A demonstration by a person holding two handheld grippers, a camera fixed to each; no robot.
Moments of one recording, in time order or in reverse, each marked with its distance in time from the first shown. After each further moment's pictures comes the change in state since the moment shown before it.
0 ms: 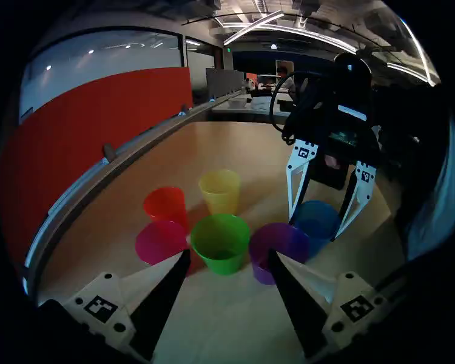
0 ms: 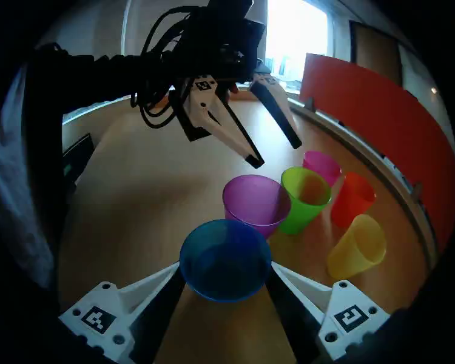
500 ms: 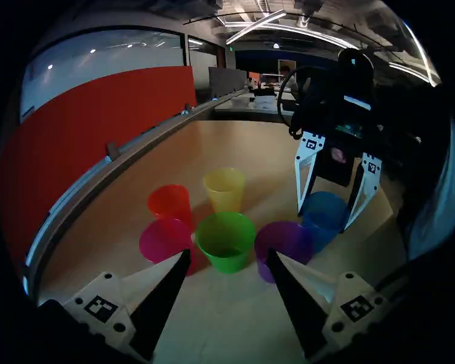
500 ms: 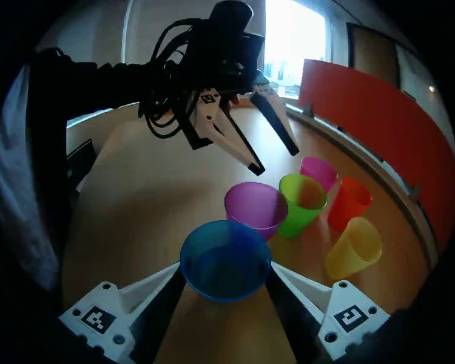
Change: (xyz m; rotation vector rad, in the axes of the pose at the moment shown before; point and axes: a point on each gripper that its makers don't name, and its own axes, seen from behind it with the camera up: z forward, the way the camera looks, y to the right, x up) left arm -0.003 -0.007 0.001 0.017 -0.005 -0.003; right arm -0.009 0.009 0.002 -0.039 0.046 0.008
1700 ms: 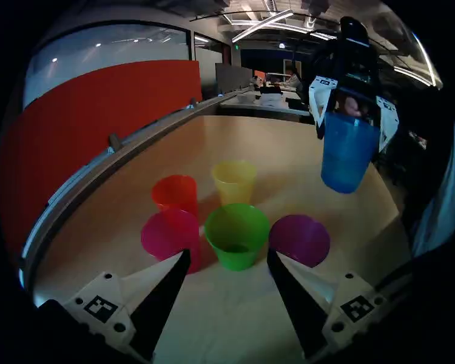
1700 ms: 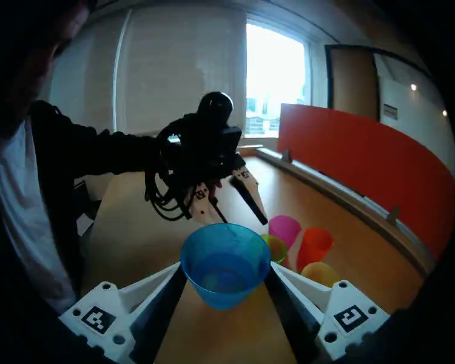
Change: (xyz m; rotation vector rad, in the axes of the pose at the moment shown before) left arm -0.013 -0.013 0.017 0.009 -0.011 -0.032; right arm 0.046 -0.033 -0.109 -0.206 0.246 0.095
